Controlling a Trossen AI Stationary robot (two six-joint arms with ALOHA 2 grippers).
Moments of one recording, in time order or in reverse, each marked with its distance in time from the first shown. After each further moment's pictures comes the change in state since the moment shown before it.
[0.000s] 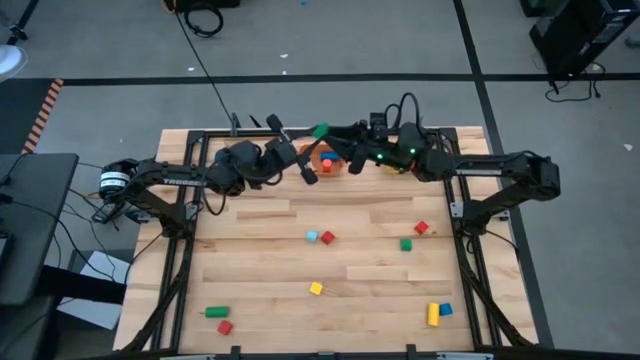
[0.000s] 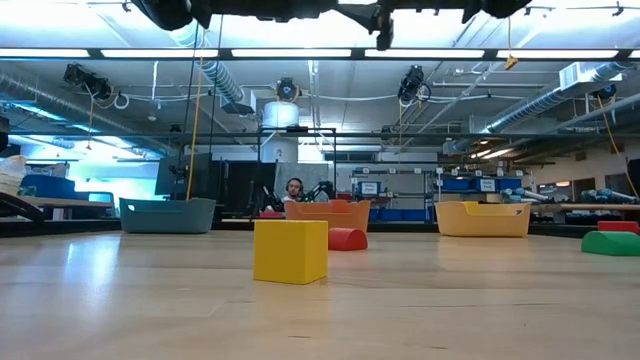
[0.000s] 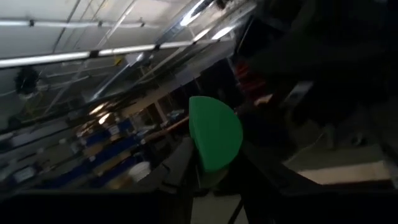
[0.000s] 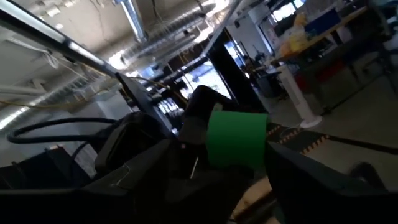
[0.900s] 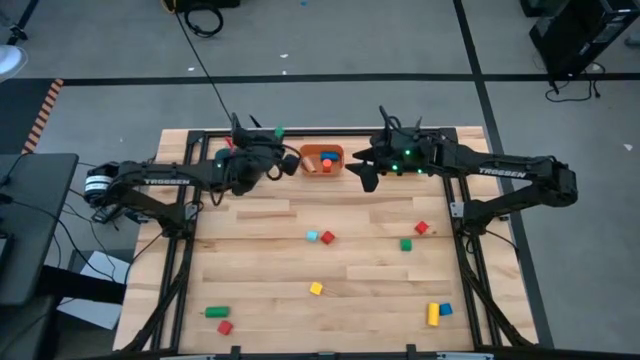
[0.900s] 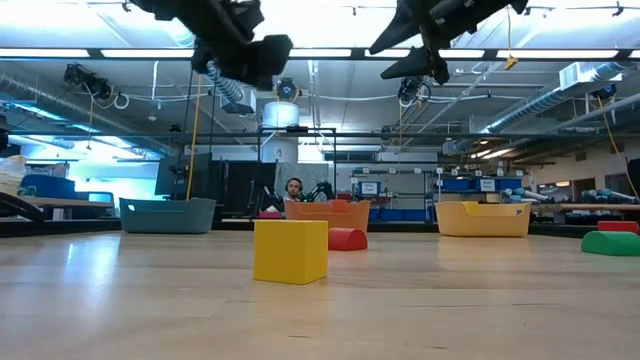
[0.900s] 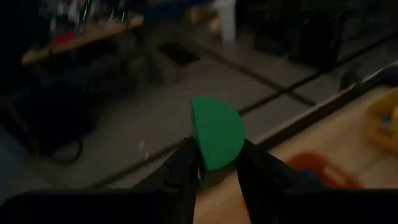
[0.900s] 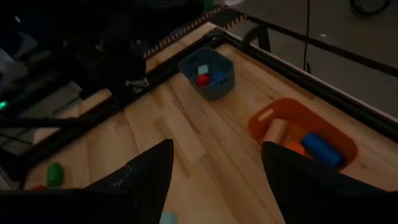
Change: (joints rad) left arm 0.006 -0.134 0.000 -0.878 -0.586 -0.751; right arm -0.031 -0.161 0.001 -0.823 -0.001 -0.135
